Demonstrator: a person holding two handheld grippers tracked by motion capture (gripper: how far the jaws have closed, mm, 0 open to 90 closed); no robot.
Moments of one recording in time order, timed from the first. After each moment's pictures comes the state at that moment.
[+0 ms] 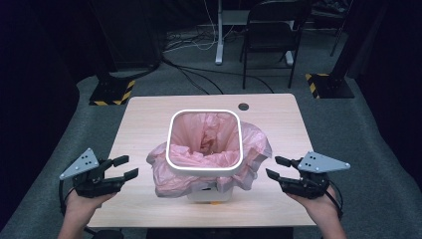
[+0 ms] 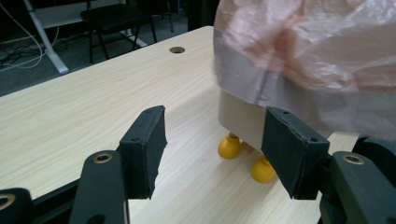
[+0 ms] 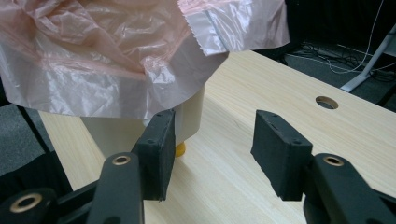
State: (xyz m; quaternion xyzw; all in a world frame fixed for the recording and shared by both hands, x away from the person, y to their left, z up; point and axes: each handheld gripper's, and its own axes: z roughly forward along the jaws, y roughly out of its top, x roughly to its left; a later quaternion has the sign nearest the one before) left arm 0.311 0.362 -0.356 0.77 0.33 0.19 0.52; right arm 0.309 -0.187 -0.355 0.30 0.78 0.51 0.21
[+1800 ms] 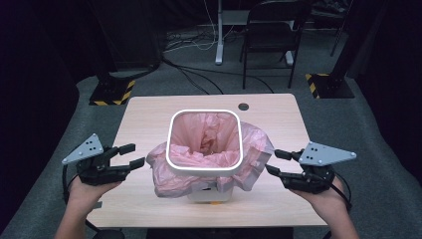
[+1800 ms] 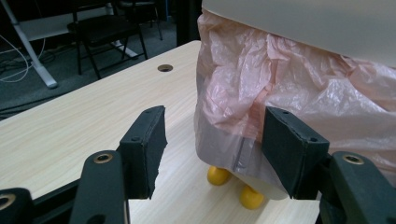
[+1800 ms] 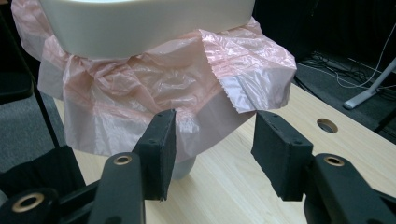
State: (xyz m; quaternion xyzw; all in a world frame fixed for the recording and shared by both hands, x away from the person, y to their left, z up) left arm 0.325 0.338 -0.318 0.77 0.30 0.18 0.53; right arm 0.304 -0.178 -0.308 0.25 0.81 0.49 0.21
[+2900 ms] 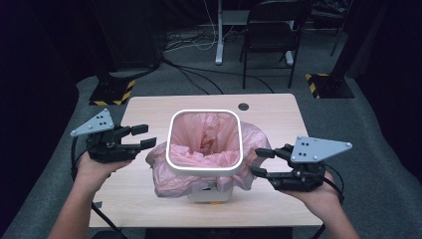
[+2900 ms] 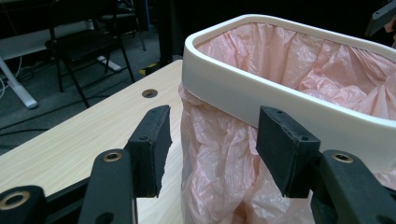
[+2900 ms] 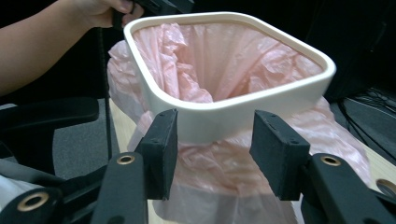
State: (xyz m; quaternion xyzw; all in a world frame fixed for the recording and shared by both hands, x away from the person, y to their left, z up) left arm 0.355 0.306 -0.271 0.78 0.26 0.16 0.54; right arm 0.297 -0.146 -0.270 0.17 0.81 0.54 0.15
